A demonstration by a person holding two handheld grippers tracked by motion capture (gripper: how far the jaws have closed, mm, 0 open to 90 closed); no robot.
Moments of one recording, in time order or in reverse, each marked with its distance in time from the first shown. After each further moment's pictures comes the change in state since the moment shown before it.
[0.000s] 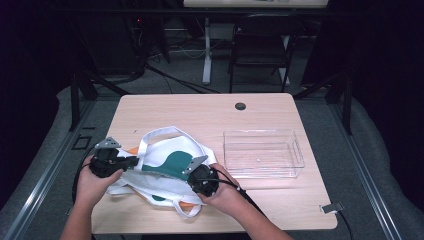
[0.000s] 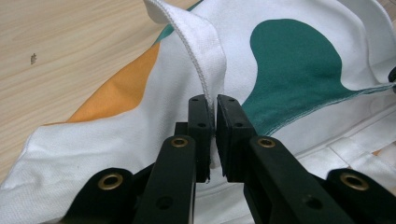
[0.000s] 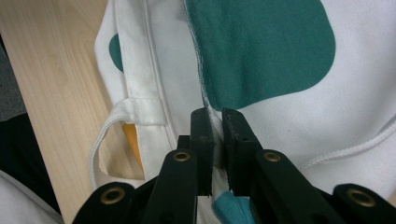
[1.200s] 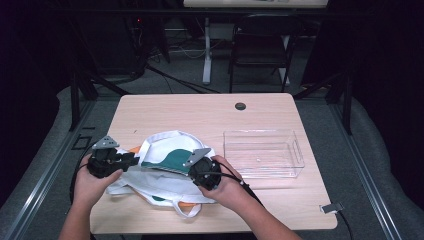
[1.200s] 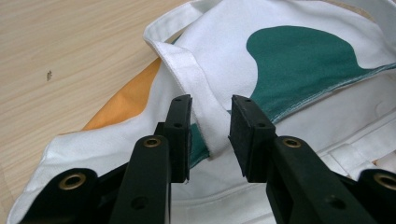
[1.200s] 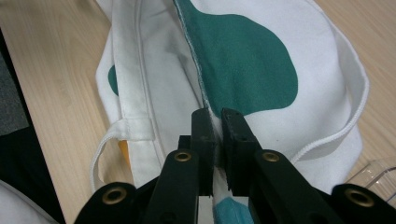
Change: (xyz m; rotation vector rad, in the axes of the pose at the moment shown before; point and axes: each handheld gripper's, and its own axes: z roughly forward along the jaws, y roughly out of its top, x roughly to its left) left arm -0.008 0.005 -0.011 -0.047 0.031 0.034; right arm -0.005 0.018 -0.031 -0.055 -0.050 -0.021
